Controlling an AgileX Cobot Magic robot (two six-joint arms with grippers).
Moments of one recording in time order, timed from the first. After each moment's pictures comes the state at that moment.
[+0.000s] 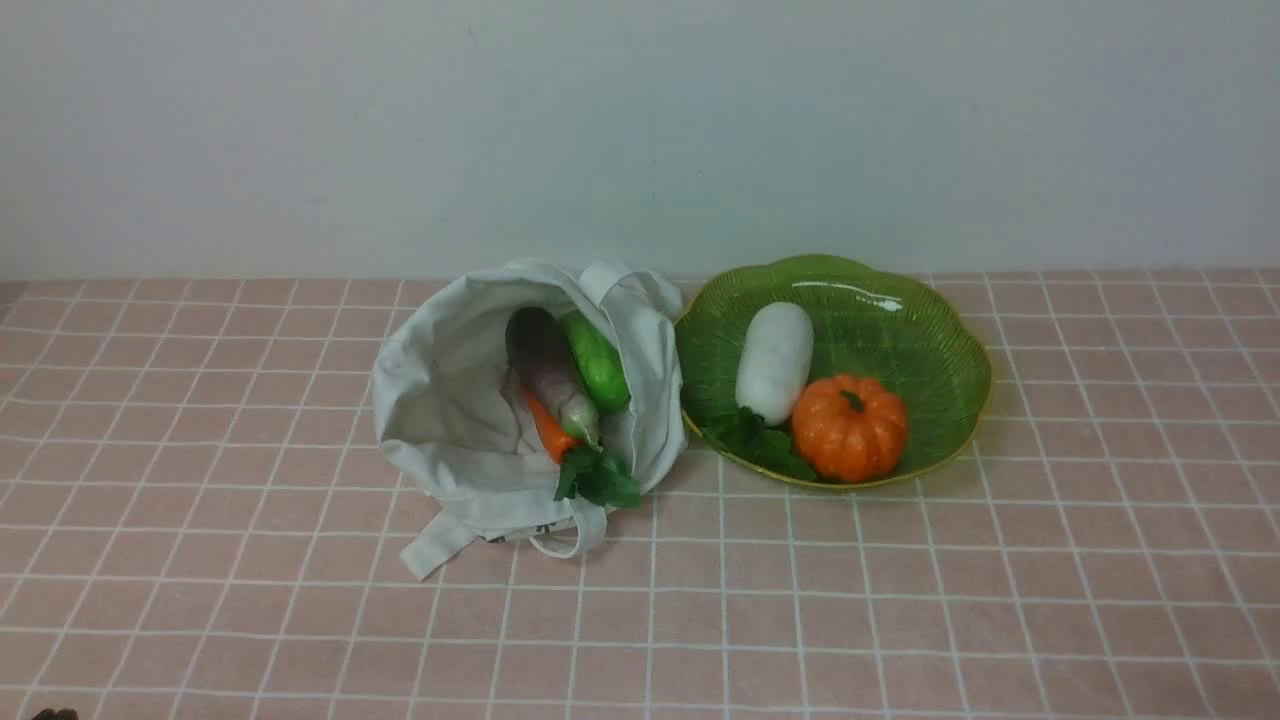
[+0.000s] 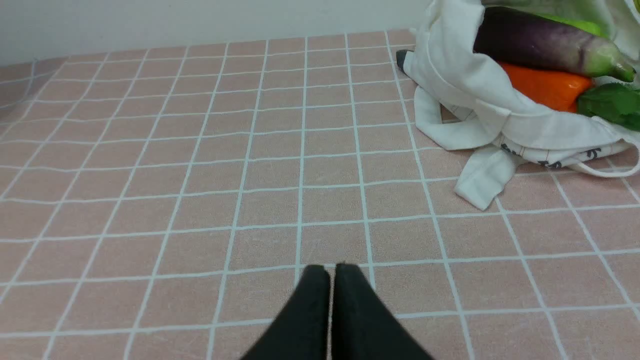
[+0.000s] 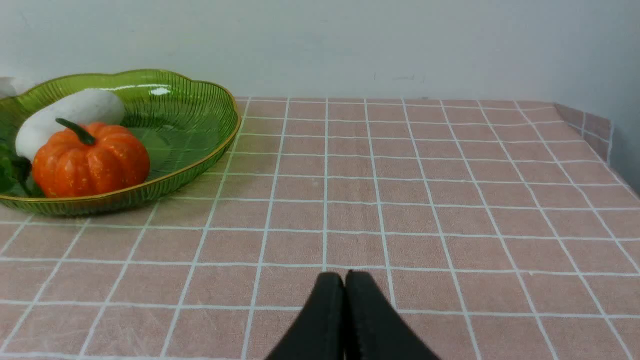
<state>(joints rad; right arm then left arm) -0.09 -0.01 0.02 0.07 0.39 -0.10 -0.07 -0.01 0.03 0.05 0.37 -0.03</state>
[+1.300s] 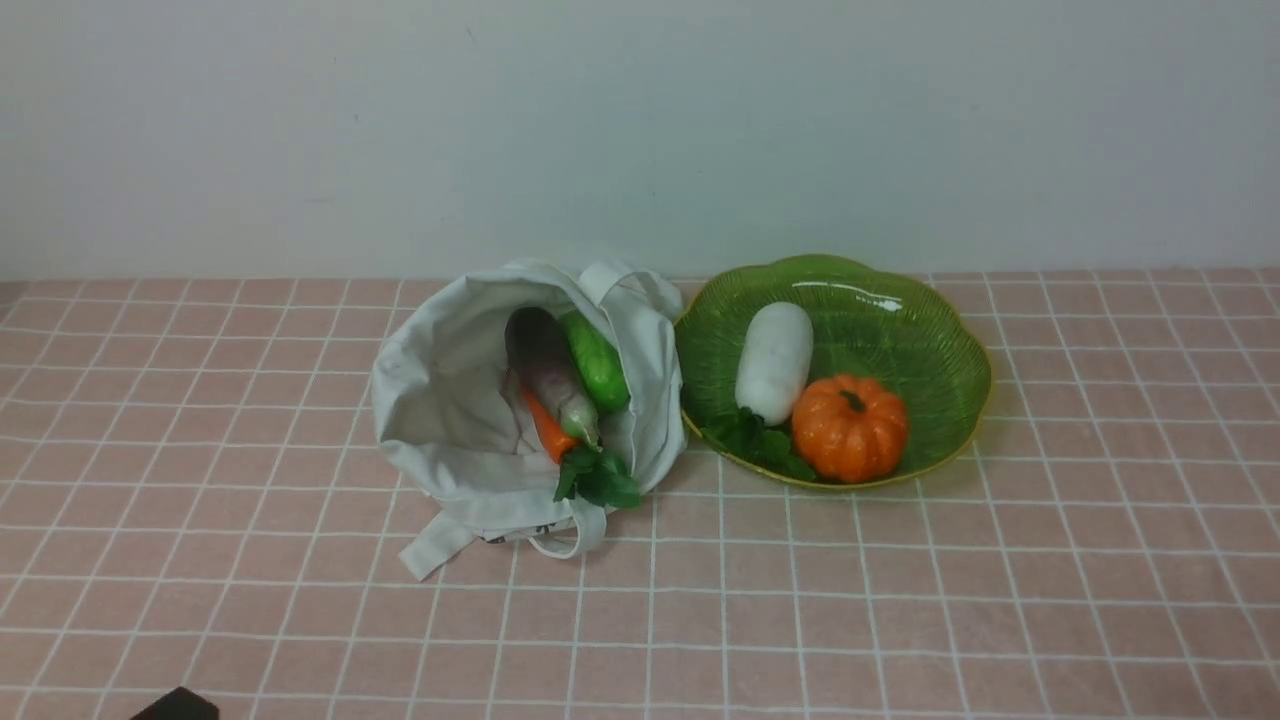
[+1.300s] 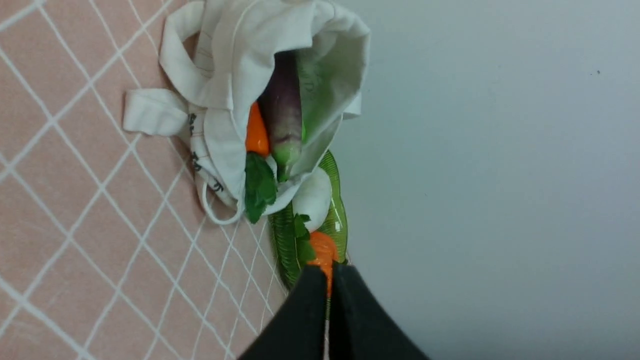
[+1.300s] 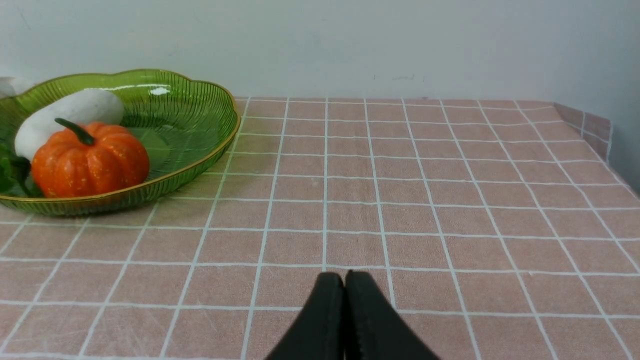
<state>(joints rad) -0.09 -0.01 0.02 0.07 0.39 -0.10 -0.07 -0.01 0.03 -0.94 0.34 -0.44</state>
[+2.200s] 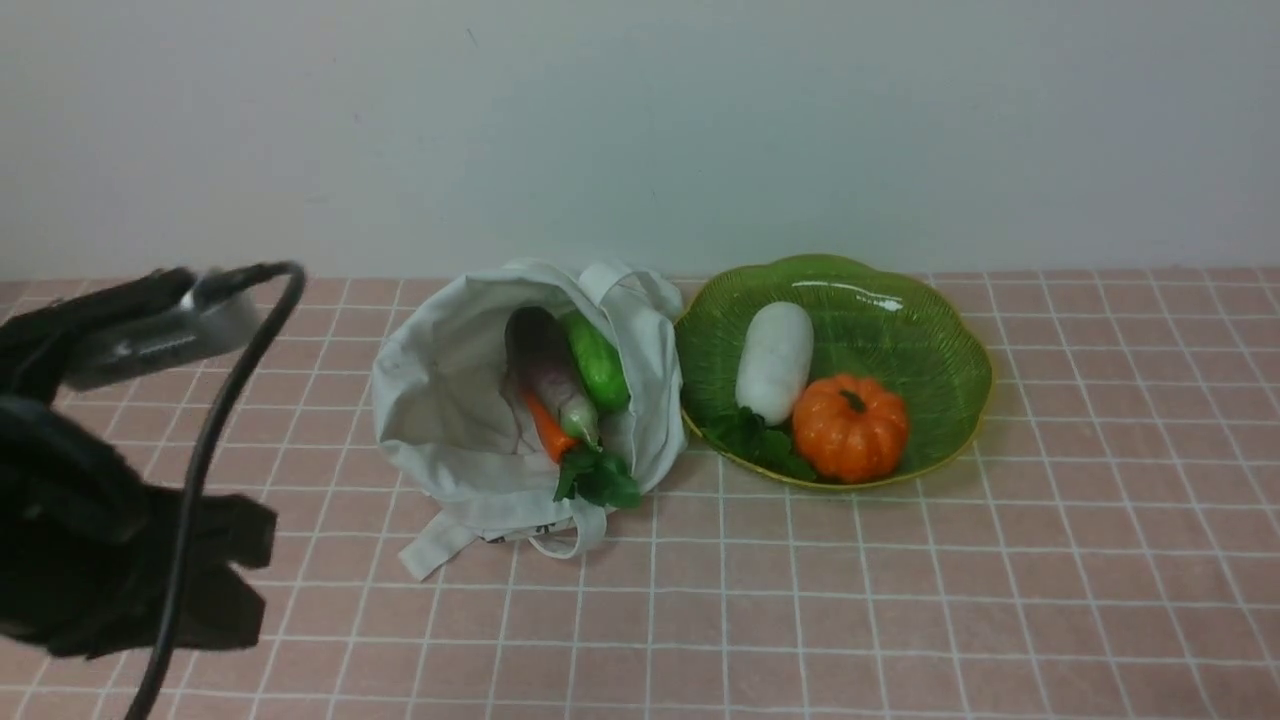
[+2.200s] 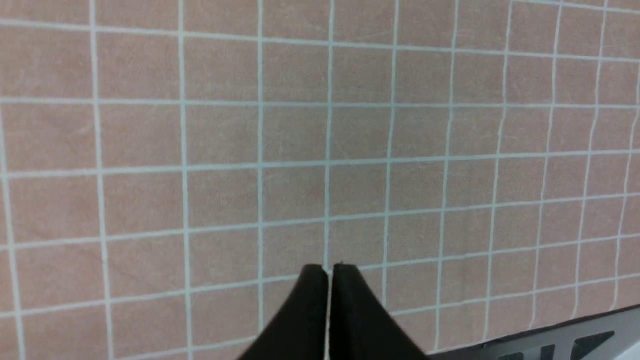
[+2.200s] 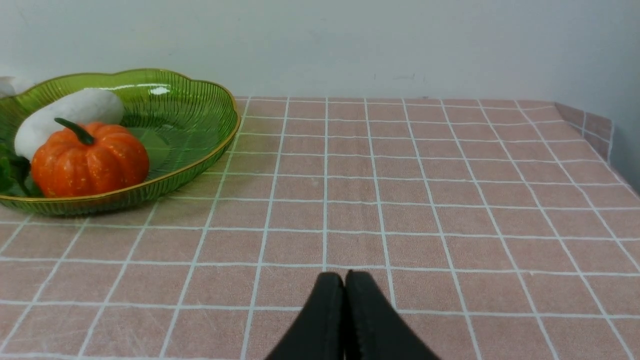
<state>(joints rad) -0.09 -0.01 0.02 0.07 0.39 -0.10 -0.15 1.12 -0.94 -0.37 1.18 -0.06</state>
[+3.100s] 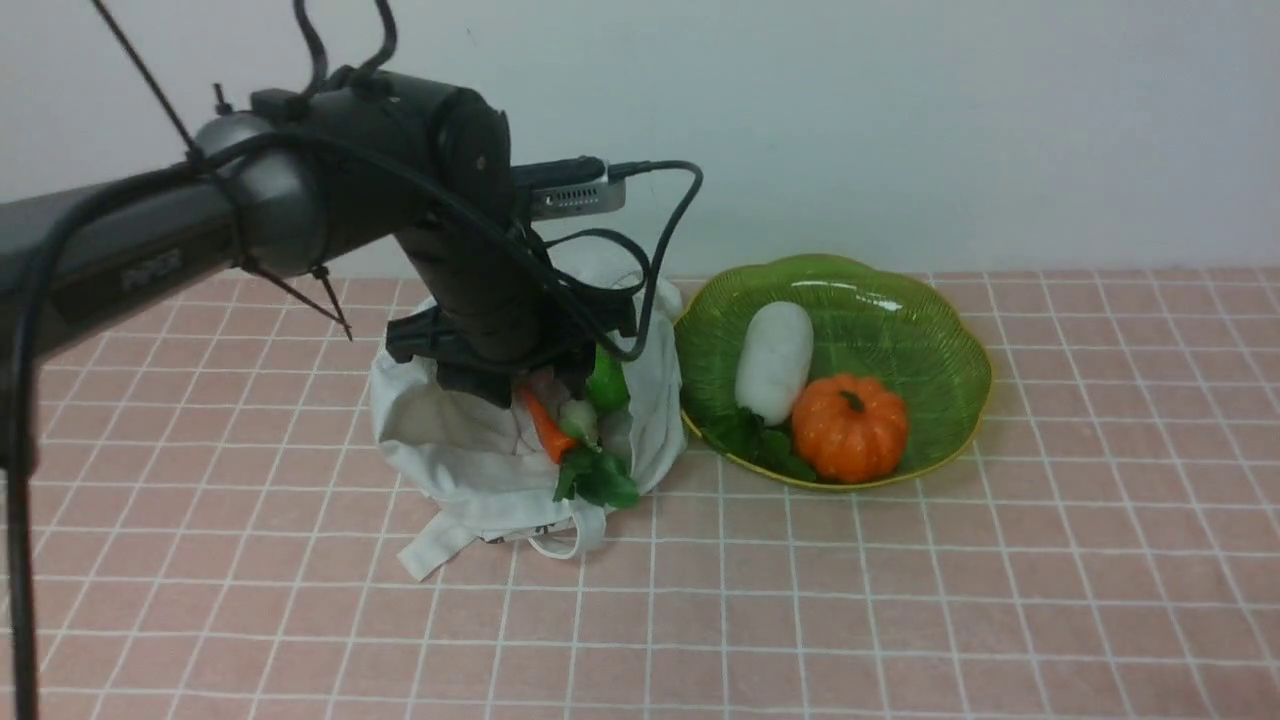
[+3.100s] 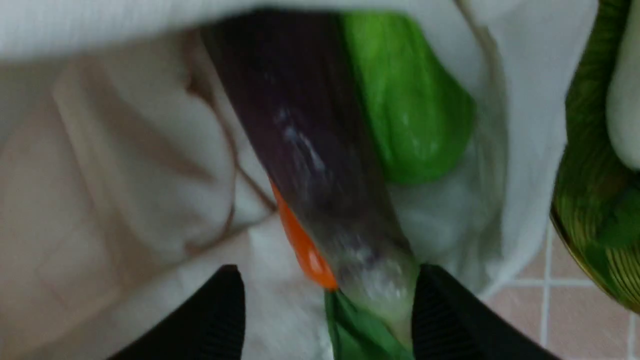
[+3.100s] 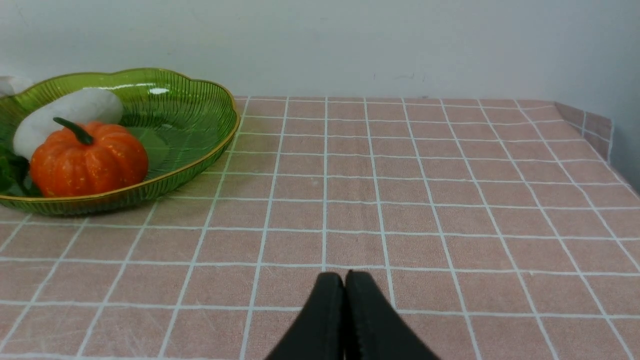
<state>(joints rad) -0.09 -0.01 0.02 0.07 0.39 -0.10 -0.42 2.00 -1.61 0.01 0.87 -0.48</state>
